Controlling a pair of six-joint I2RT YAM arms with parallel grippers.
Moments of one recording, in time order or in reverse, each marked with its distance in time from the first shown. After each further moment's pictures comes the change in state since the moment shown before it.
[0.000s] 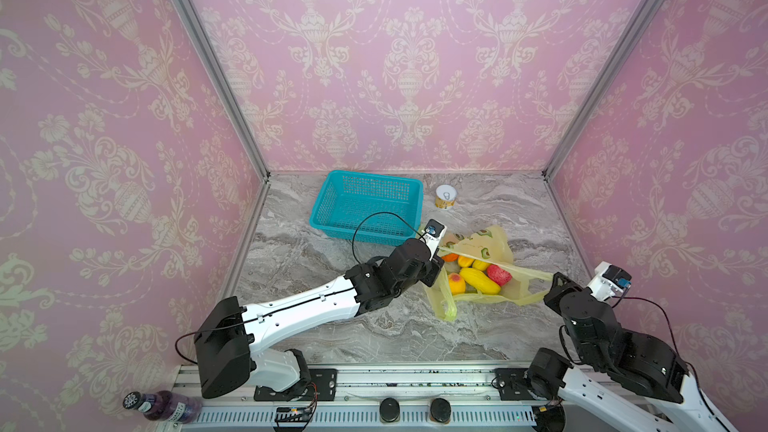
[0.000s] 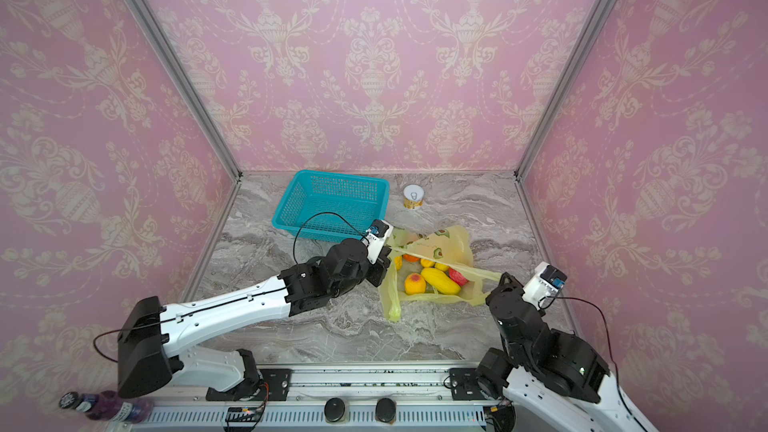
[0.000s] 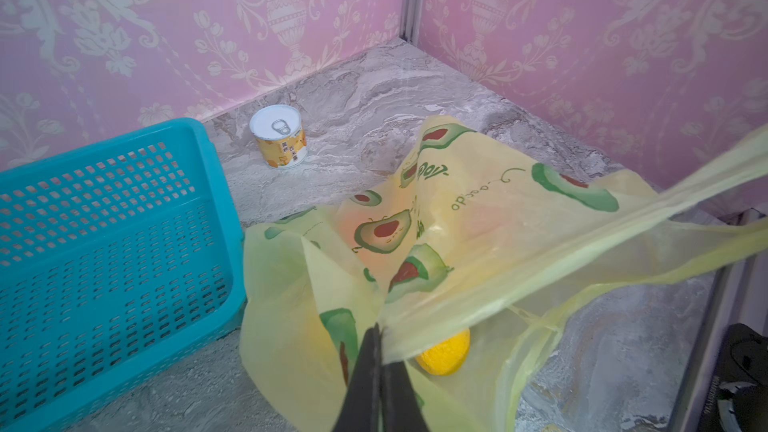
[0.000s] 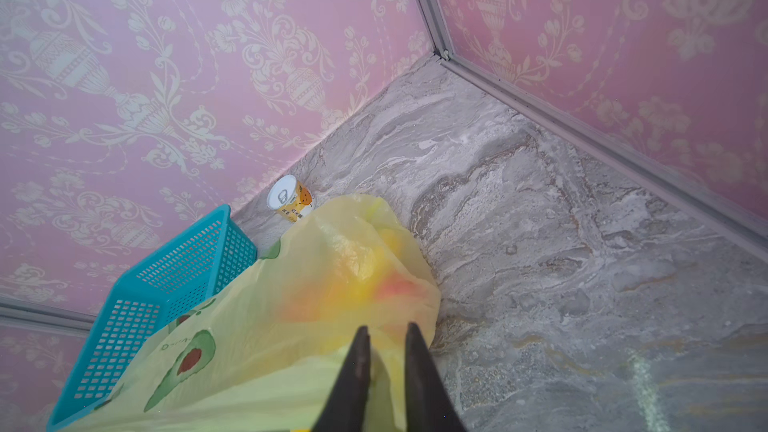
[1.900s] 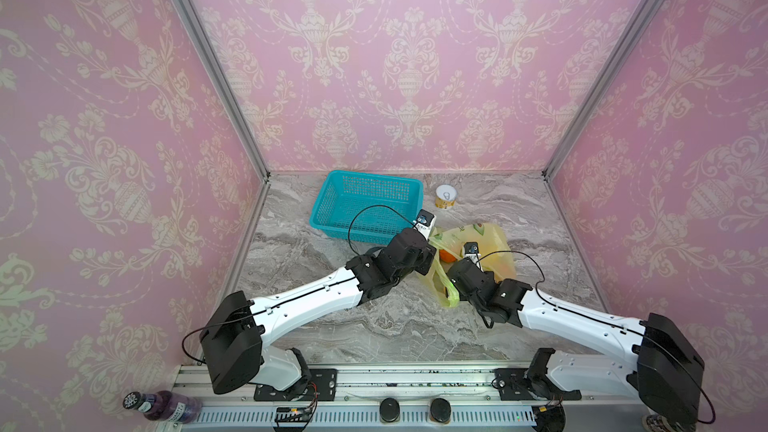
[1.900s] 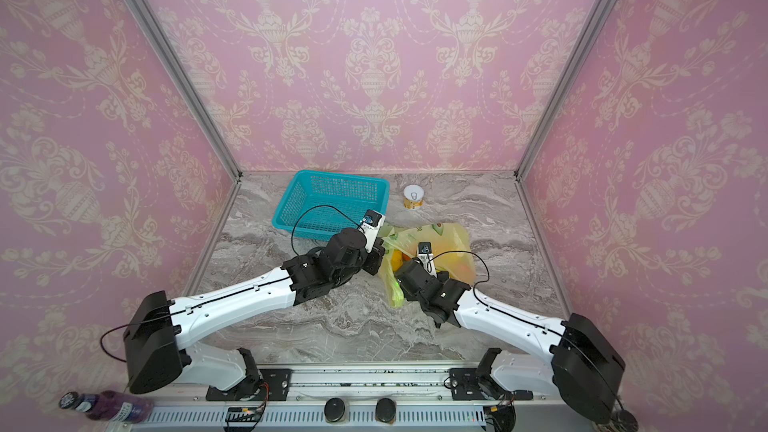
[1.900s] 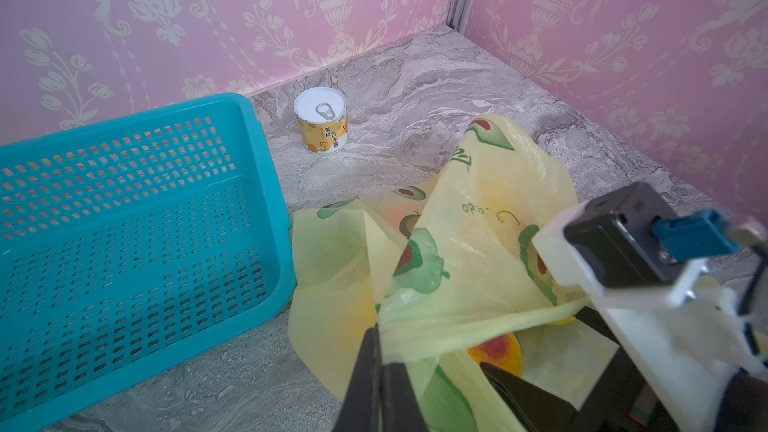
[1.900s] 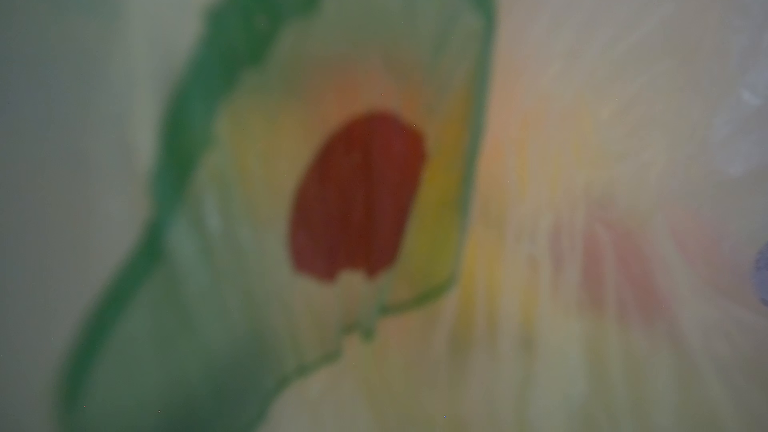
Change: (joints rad) left arm 0.062 0.041 0.013 -0.002 0.026 -0.032; right arm 0.047 0.916 -0.127 0.663 -0.425 -0.327
